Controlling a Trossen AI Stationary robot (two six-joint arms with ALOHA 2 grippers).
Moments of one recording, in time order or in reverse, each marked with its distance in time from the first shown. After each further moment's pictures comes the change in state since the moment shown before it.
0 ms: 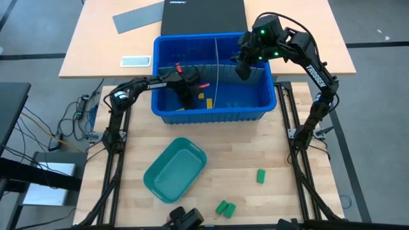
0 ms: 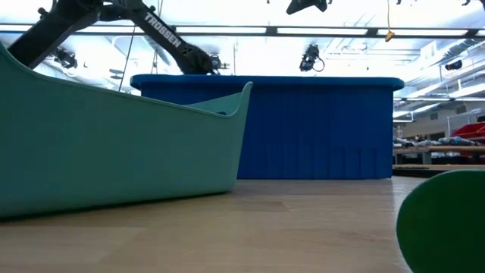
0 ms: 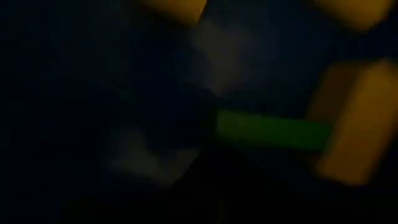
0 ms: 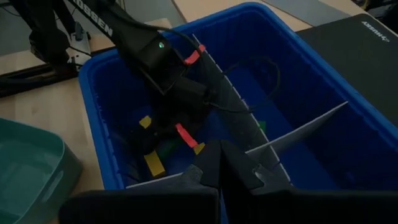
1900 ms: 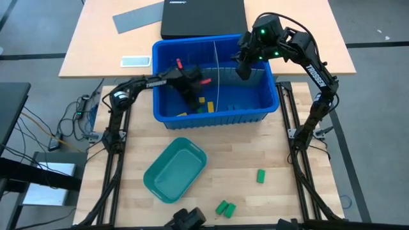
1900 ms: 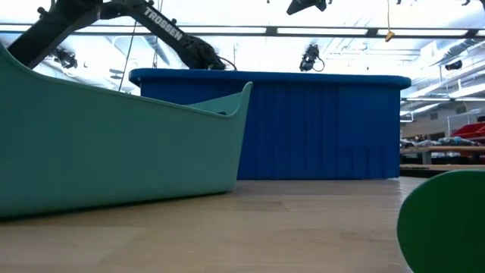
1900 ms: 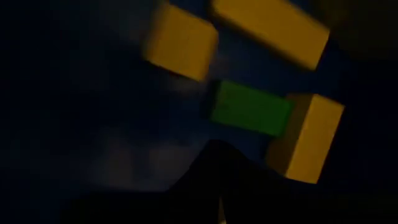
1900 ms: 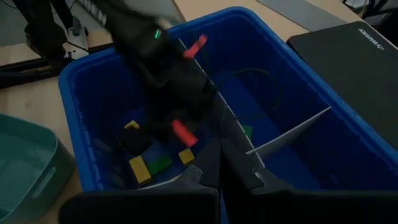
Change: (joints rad) left arm -0.008 0.000 0.084 -0.053 0.121 -0.033; right arm -0.005 0.000 0.000 0.002 0.003 -0.043
